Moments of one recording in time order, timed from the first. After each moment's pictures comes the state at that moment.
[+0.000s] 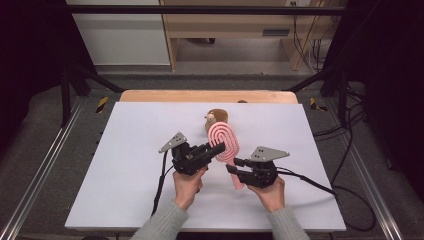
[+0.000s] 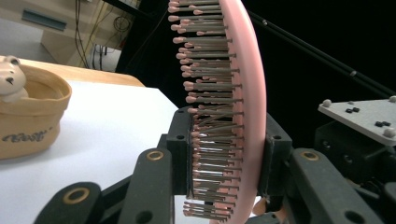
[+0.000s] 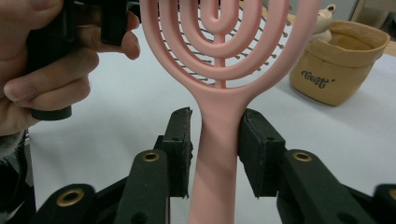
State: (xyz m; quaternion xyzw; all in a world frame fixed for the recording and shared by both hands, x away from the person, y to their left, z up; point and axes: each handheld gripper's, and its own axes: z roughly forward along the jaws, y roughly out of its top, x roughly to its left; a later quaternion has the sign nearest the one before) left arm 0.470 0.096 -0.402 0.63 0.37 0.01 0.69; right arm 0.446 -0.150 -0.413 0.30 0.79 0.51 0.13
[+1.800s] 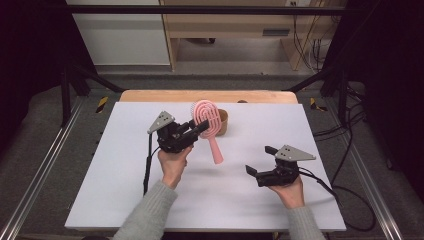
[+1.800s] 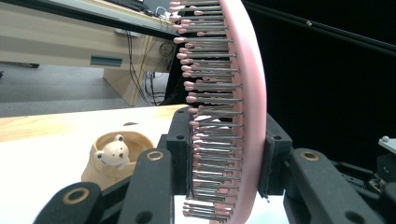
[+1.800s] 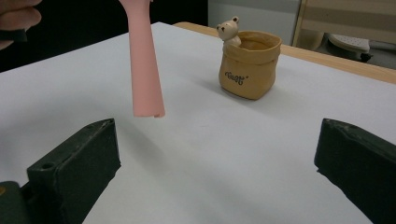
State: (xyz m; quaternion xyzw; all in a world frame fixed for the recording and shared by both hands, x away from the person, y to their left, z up) left arm 0.504 0.127 -0.360 0.65 0.37 0.13 0.65; right arm 0.454 -0.210 -0.428 0.34 0.75 0.54 0.19
